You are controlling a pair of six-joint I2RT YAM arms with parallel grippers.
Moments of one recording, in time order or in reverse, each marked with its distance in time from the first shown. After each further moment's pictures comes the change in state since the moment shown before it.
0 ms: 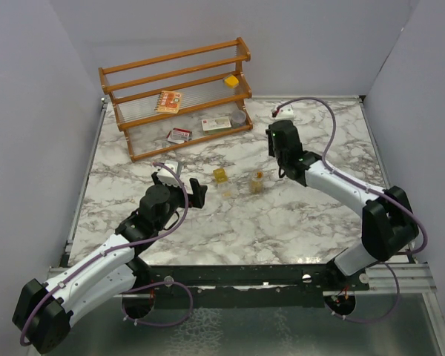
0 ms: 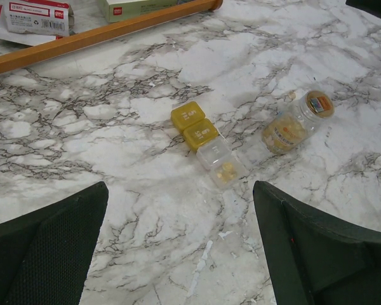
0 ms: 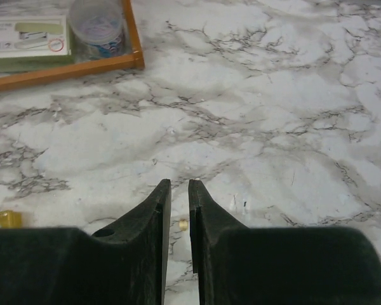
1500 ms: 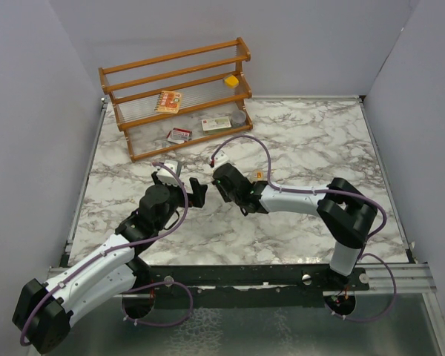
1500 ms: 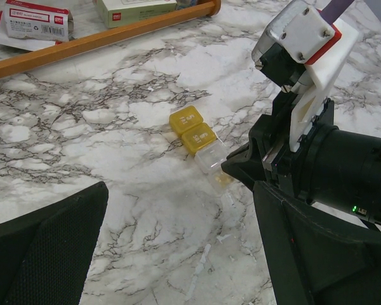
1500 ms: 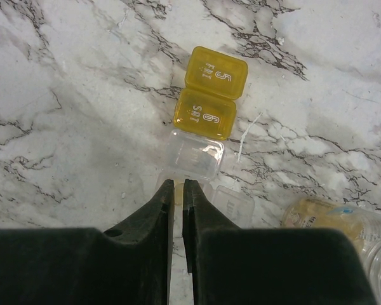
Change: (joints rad) left arm 0.000 0.000 0.000 0.015 0.000 0.000; right arm 0.375 0.254 0.001 0.008 -0.101 0.044
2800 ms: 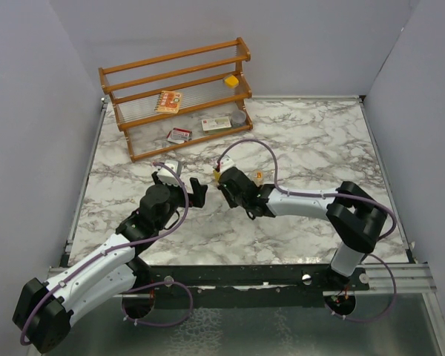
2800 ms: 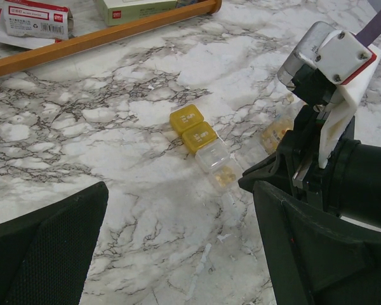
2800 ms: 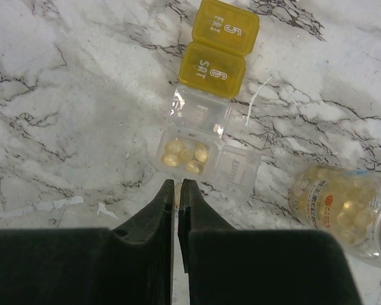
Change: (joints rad) left arm 0.000 0.007 0.000 0.001 0.000 0.000; right arm 0.000 -0.084 -0.091 -0.029 -0.061 0.036
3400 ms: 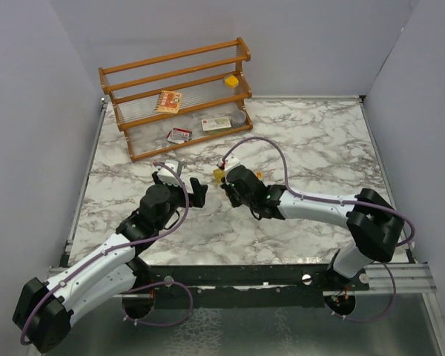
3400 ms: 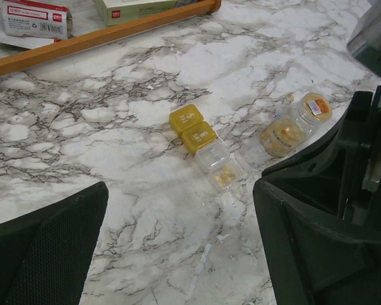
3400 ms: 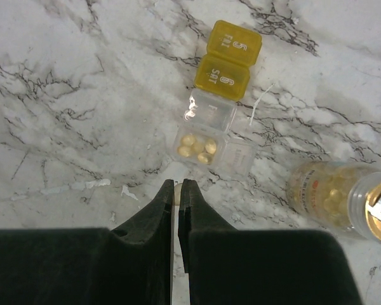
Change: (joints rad) left arm 0.000 0.004 0.000 0.004 0.003 0.001; right arm -0.009 -0.135 -0.033 -0.006 -0.043 -0.007
